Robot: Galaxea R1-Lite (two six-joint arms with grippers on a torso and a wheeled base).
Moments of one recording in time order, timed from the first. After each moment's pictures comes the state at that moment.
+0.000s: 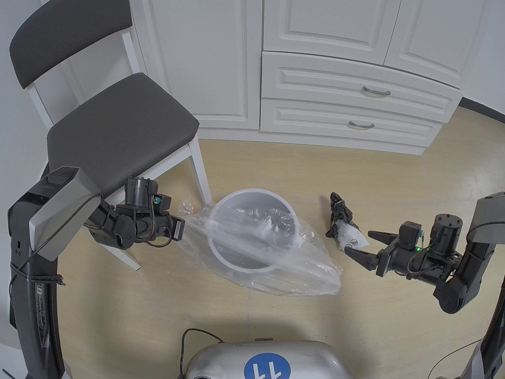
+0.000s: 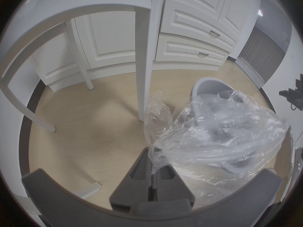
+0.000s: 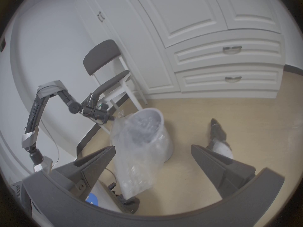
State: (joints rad) left arm -0.17 2.39 -1.28 -0.52 -0.18 0.17; right arm 0.17 2.11 -0.34 -1.55 0.50 0.06
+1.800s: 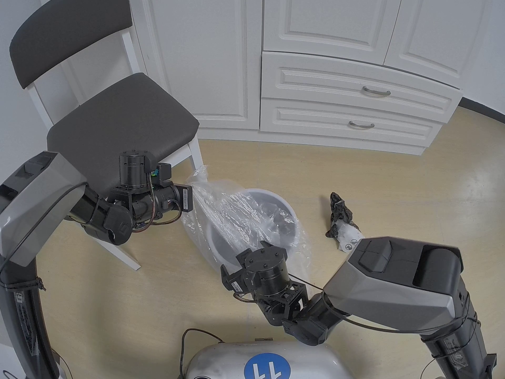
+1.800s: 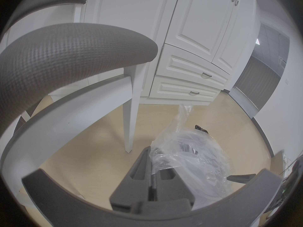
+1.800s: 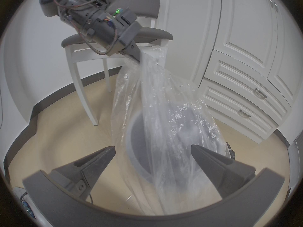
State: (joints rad) left arm -0.25 2.20 -1.18 -0.71 -0.18 -0.04; right arm 0.86 2.51 -1.18 -1.05 -0.48 -0.19
